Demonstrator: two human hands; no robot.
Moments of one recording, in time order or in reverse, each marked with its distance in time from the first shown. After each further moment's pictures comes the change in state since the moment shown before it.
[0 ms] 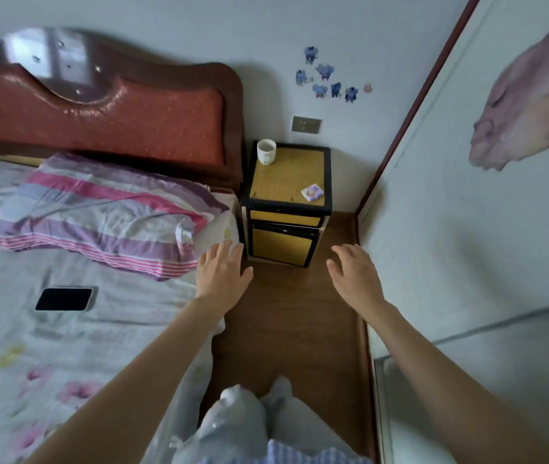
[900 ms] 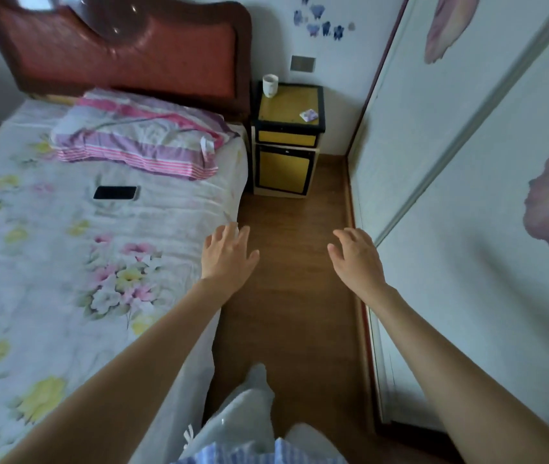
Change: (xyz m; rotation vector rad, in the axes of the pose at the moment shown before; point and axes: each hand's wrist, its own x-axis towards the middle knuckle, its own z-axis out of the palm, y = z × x) left_hand -0.435 -0.018 0.011 0.038 -0.011 0.044; right_hand -0.439 -0.064 0.024 -0.069 0.021 0.047
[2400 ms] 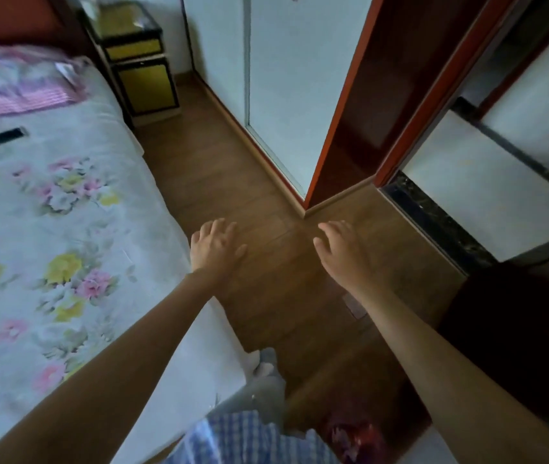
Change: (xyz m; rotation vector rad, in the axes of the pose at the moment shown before) left_hand -0.633 -0.158 0.038 -0.088 -0.156 0.582; right_hand -0.777 -0.258 0.070 0.073 0.144 0.569
